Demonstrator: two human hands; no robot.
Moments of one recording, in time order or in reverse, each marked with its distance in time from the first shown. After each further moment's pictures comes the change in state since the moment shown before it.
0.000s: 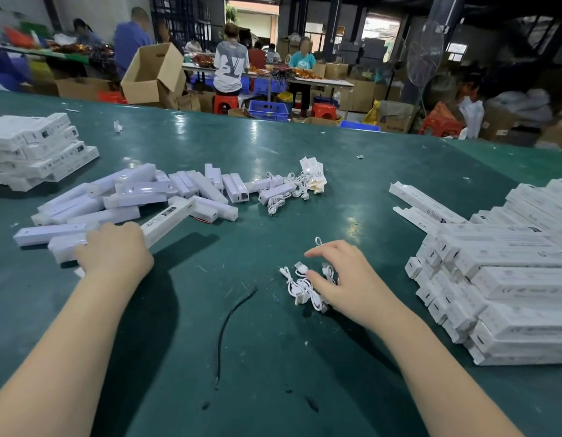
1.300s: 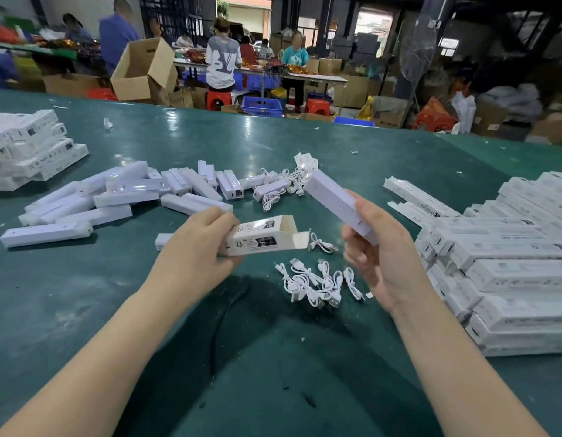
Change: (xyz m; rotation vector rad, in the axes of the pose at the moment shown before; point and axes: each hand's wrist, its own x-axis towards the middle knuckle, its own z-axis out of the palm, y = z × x) left_hand -0.065 0.057 -0.007 -0.582 0.346 0.855; right_hand -0.001 -0.016 -0.037 1.298 0.274 0.097
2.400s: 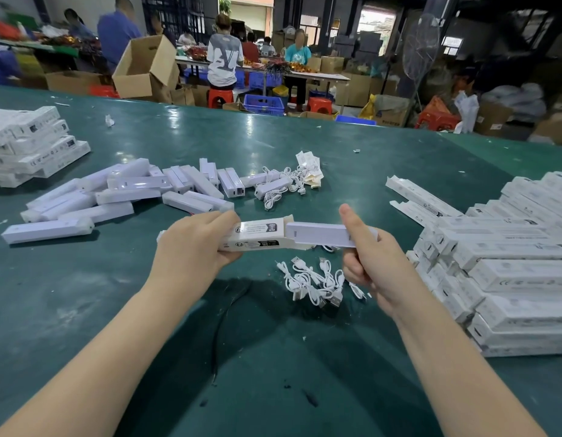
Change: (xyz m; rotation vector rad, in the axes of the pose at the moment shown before) left_hand -0.002 -0.001 0.002 0.143 0.093 0.034; right_hand -0.004 0.004 0.004 -0.344 0.010 0.178
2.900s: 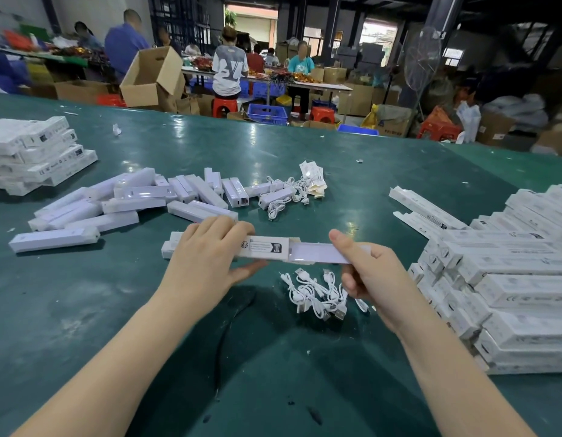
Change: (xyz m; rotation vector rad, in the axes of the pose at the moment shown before) left_hand 0.001 0.002 0.004 0.046 -0.051 0.060; right_hand 0.001 0.006 -0.001 -0.099 -0.027 -0.017
